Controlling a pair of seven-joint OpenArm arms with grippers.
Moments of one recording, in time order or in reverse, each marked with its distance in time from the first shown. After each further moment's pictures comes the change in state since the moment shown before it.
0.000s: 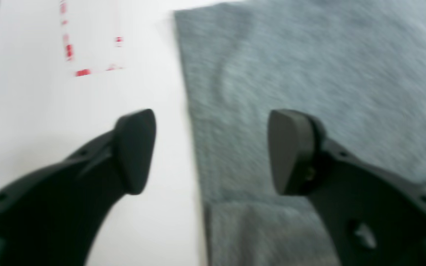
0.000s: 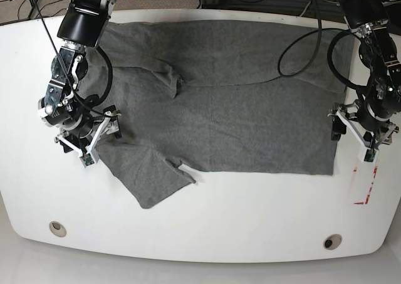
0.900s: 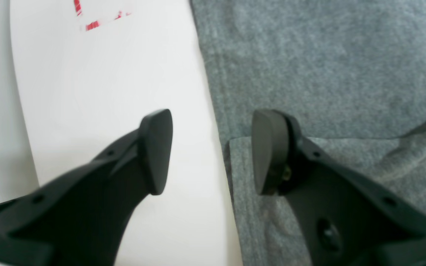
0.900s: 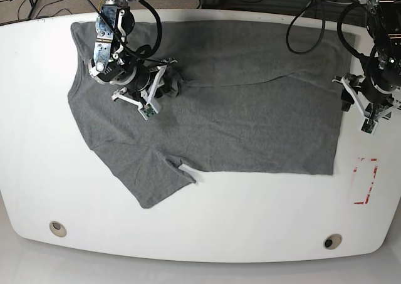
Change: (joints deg) left arm 14.3 -5.4 -0.9 9.2 -0.3 -0.6 -0.1; right arm -17.6 -12.1 -10.2 13.6 0.2 0.0 -2.3
